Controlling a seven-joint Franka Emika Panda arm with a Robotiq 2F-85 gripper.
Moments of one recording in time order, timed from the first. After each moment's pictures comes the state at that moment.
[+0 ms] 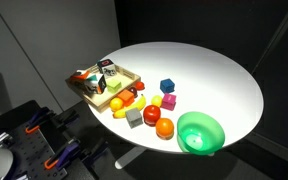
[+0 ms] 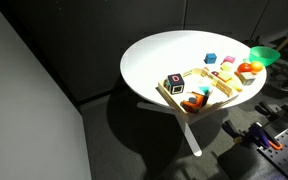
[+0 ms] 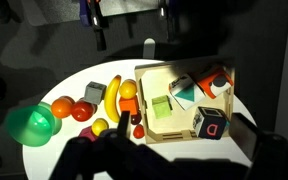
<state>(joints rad) 0.00 -0.84 0.13 -2.50 0.06 1.69 0.25</state>
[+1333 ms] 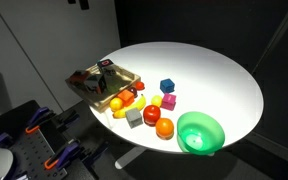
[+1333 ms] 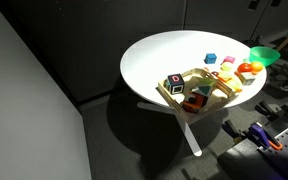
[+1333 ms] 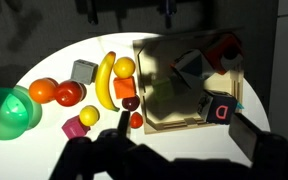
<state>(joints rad) -0.03 -0.42 0.01 -2.32 0.06 1.87 0.11</state>
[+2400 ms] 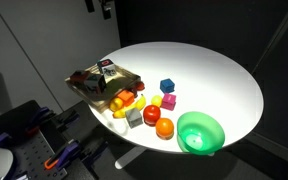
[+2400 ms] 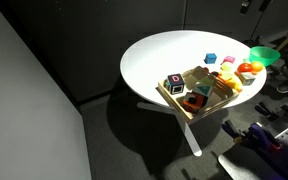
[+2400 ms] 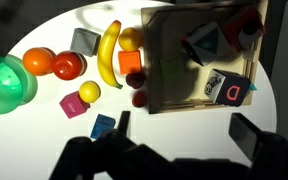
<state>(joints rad) -0.03 -0.33 -0.05 -2.33 0.06 2.05 0.00</state>
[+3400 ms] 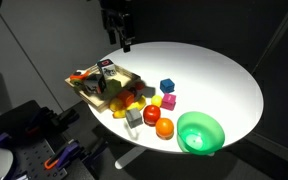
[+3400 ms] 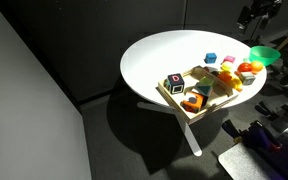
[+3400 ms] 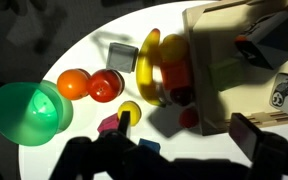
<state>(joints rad) -0.10 -0.12 -0.06 -2.33 -0.07 2.16 0.10</state>
